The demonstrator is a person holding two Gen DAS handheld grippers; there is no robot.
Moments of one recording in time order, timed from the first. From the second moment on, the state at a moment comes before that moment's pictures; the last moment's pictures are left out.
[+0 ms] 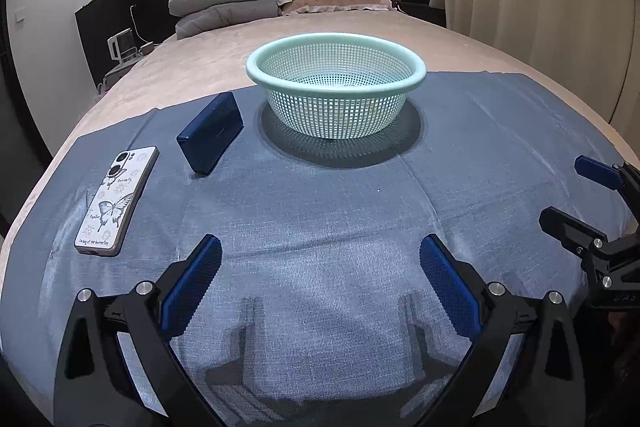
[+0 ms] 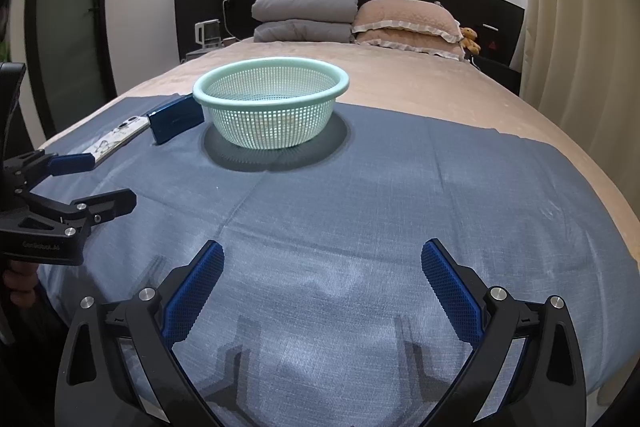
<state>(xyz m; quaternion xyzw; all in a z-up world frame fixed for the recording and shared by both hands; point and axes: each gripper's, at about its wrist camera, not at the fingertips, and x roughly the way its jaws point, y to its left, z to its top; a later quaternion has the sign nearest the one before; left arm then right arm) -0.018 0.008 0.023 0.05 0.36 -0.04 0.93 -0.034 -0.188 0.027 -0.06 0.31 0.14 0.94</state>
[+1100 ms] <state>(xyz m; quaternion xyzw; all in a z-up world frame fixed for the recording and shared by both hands) -0.019 0.001 0.020 0.06 0.35 -0.04 0.93 -0.032 -0.189 0.023 -0.07 0.31 0.13 0.94</state>
